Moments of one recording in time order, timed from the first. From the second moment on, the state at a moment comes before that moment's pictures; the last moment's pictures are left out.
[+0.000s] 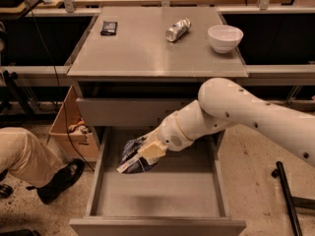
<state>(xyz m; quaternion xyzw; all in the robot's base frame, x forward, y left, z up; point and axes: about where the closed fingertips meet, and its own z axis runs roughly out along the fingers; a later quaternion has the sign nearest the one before) 0.482 0.032 0.735 -0.54 0.75 0.31 0.24</state>
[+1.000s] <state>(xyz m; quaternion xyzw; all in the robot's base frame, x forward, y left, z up) 0.465 0.028 0.650 -0.53 0.76 0.30 0.21</state>
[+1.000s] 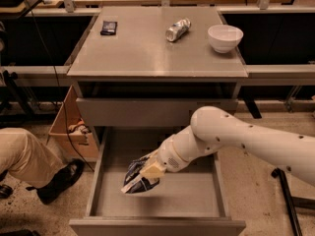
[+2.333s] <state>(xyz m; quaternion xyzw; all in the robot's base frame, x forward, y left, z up) 0.527 0.031 0.462 -0.47 0.77 0.35 0.24</state>
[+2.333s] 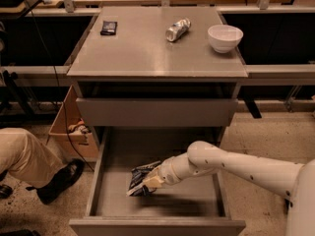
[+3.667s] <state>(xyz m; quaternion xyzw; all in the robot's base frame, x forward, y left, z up) 0.511 0.006 0.416 -0.46 0.79 0.35 0.21</state>
